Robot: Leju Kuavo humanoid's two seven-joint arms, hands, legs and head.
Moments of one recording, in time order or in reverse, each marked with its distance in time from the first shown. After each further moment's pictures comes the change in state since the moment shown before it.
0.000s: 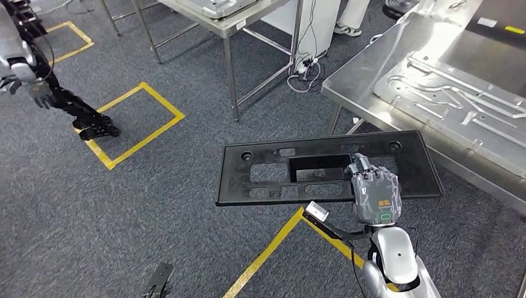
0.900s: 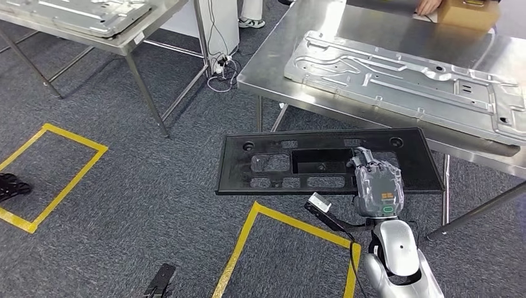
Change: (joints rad) left arm 0.007 0.002 -0.026 0.000 -0.017 -0.026 0.000; right arm -0.034 -0.008 -0.002 0.002 -0.041 0.042 0.001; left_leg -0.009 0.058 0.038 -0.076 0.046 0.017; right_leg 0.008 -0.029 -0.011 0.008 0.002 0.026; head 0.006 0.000
